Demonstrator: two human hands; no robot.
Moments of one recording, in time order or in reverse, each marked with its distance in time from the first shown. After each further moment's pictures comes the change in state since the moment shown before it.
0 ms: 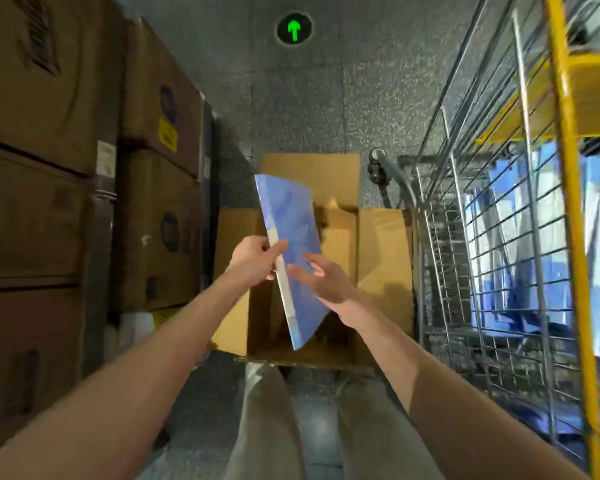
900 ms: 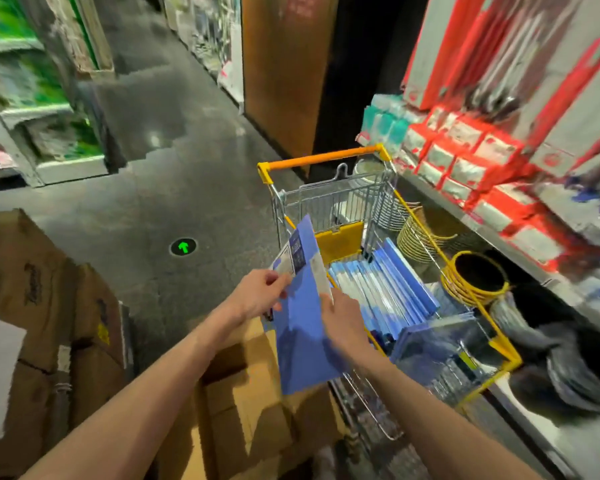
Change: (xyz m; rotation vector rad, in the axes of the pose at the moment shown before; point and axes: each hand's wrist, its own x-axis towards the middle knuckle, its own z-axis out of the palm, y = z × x) left_hand -0.290 0.166 -0.101 0.107 -0.297 0.781; right_hand -0.348 -0.109 -0.021 -0.202 0.995 -0.298
